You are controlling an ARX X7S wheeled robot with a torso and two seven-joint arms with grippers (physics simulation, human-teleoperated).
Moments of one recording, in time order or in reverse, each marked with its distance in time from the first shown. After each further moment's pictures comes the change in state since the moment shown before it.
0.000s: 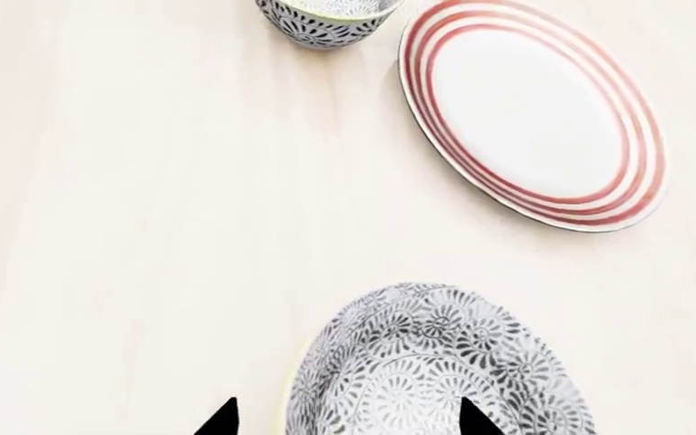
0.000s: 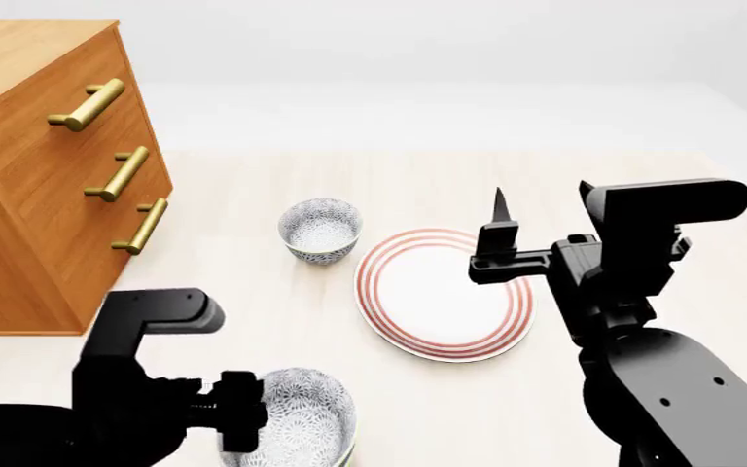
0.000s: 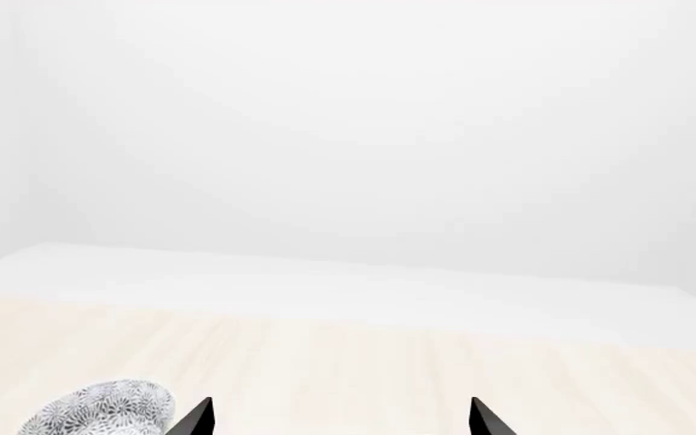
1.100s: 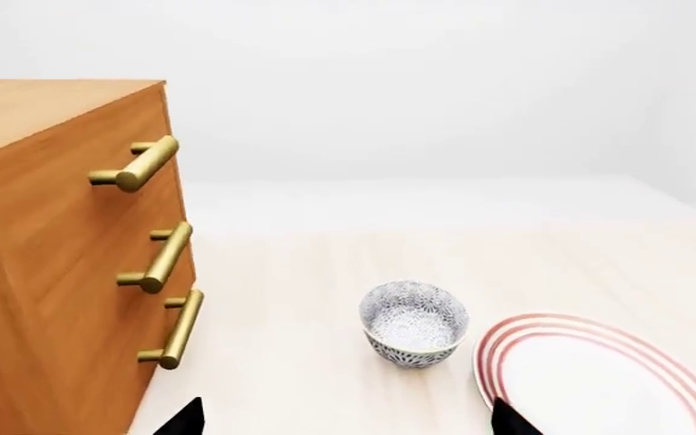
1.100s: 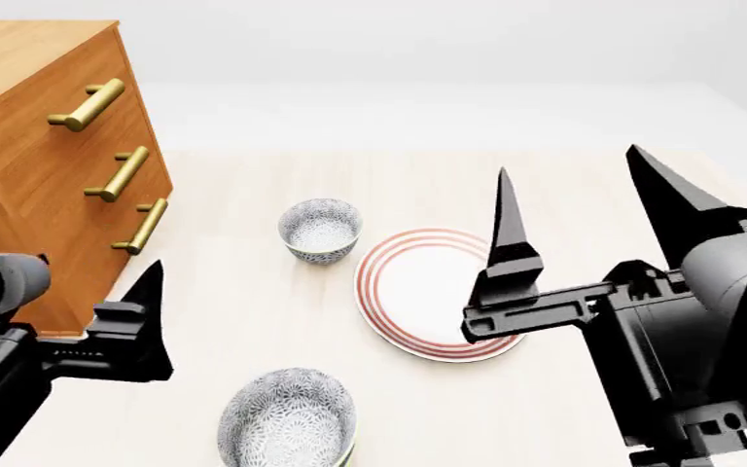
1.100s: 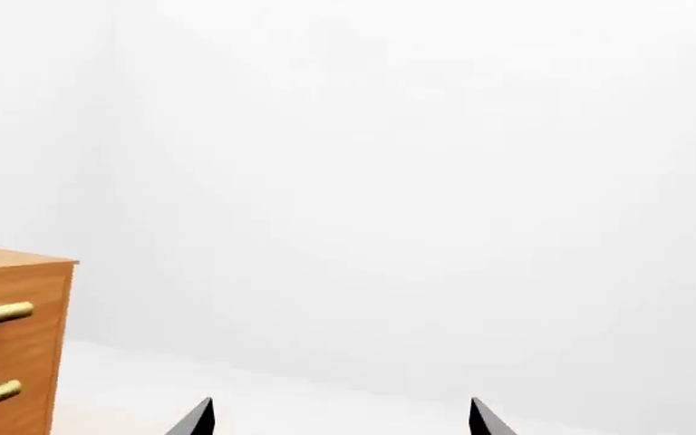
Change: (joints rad) left arm 0.040 -0.121 -0.489 0.445 0.182 0.028 0.208; right arm 0.241 0.571 -0.468 -0.439 0.670 -0.374 0.811
